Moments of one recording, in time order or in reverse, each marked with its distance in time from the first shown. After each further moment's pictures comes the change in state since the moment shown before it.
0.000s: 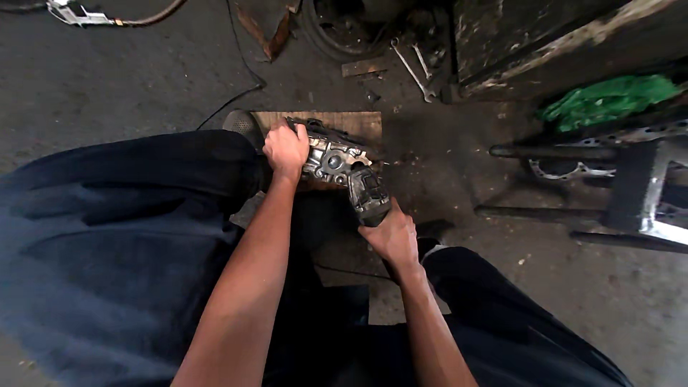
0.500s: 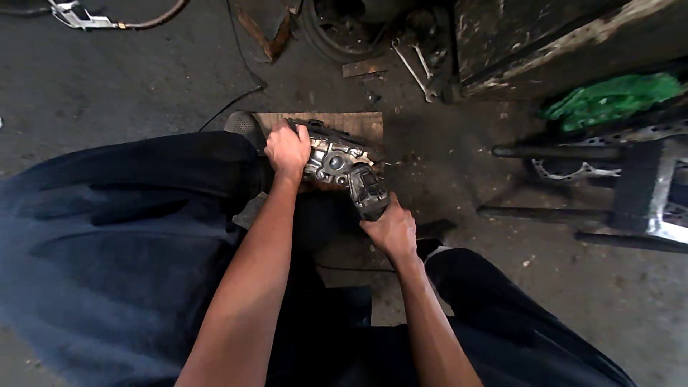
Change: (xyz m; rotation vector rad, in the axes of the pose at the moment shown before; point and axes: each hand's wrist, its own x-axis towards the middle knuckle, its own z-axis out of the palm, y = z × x) left_hand -0.001 0.000 -0.001 0.005 0.004 -0.003; right_hand 0.015 0.000 0.009 -0.038 0.026 -0.009
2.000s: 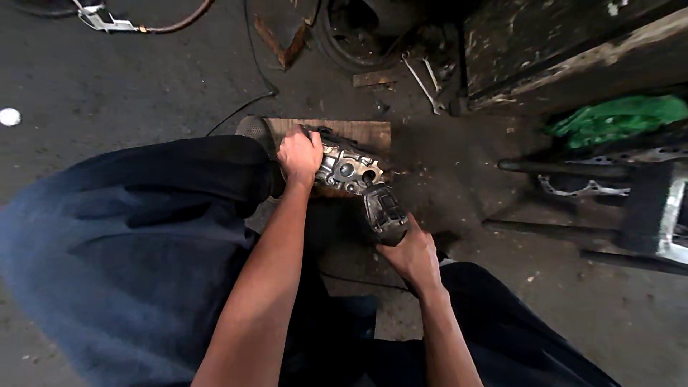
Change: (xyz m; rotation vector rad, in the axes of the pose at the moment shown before) left_hand 0.002 0.002 -0.001 -0.016 -0.012 -0.012; right_hand -0.022 0.022 -0.008 0.023 0.044 -0.078
